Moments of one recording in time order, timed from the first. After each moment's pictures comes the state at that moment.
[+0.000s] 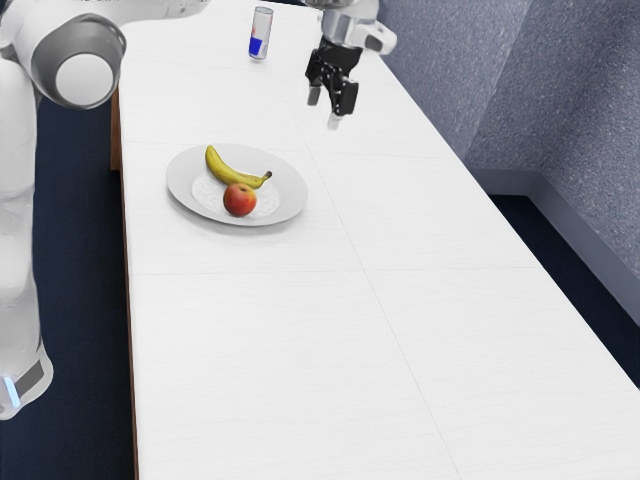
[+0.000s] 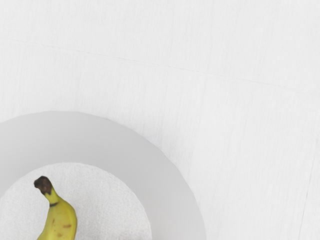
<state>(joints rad) 0.09 0.07 0.26 -1.44 -0.01 1.45 0.13</state>
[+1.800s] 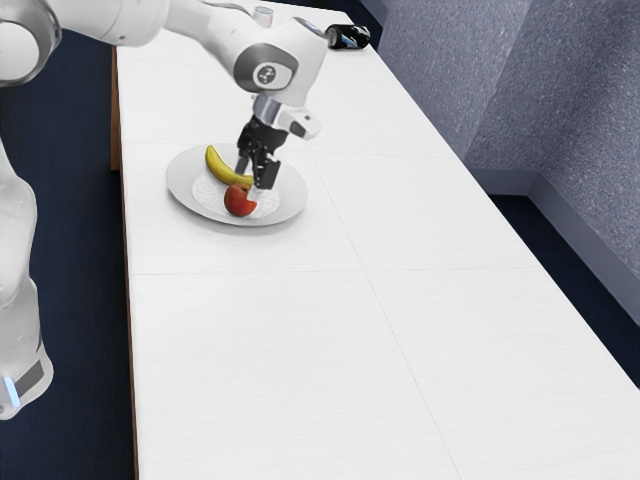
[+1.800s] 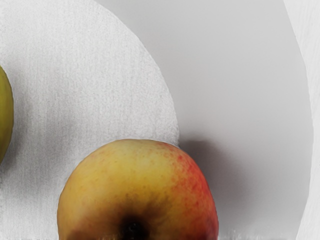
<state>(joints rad) -0.05 -0.18 0.37 -2.11 0.10 1.74 0.17</state>
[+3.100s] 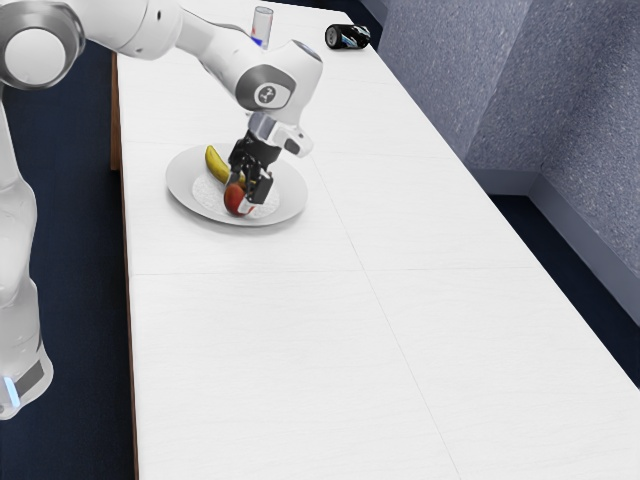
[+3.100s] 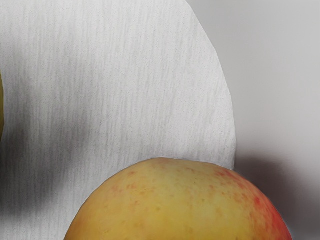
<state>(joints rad) -0.05 -0.10 0.43 -2.14 0.09 1.78 0.18</state>
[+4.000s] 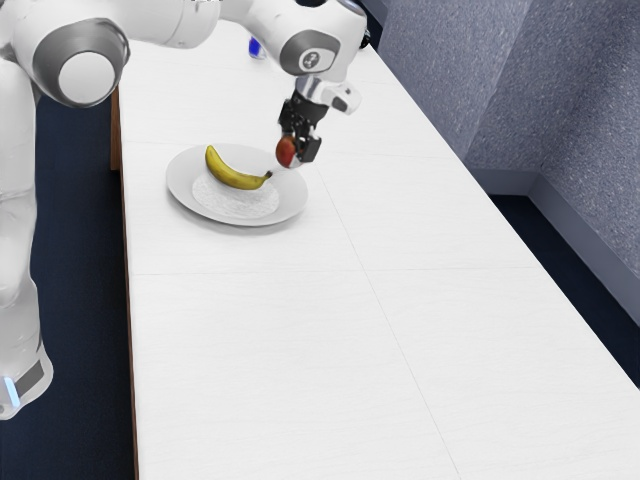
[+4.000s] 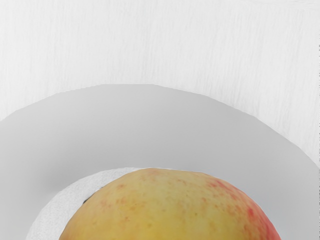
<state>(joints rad) -0.03 0.04 0.41 -1.82 0.11 1.77 0.19</state>
